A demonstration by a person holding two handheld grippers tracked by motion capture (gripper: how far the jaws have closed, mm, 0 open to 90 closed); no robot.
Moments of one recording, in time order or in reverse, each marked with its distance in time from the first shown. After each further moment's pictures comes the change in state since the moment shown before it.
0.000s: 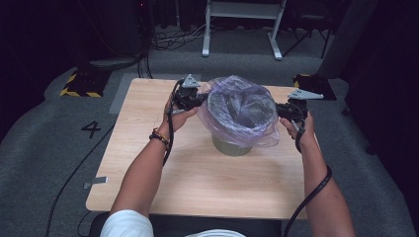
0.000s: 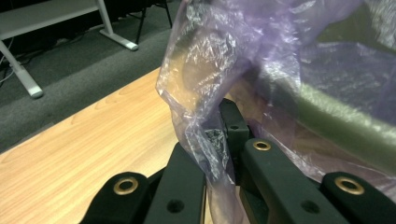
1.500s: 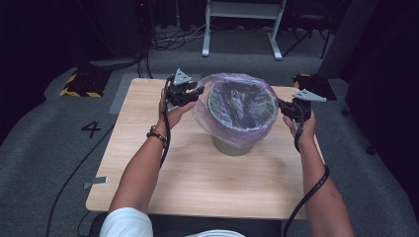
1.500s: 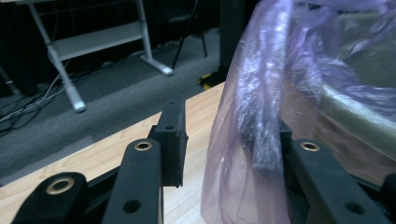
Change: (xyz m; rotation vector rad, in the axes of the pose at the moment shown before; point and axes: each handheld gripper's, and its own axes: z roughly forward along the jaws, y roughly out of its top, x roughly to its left) left arm 0.017 0.003 -0.008 -0.104 0.153 -0.032; right arm -0.014 -0.009 0.002 -0.047 -0.199 0.040
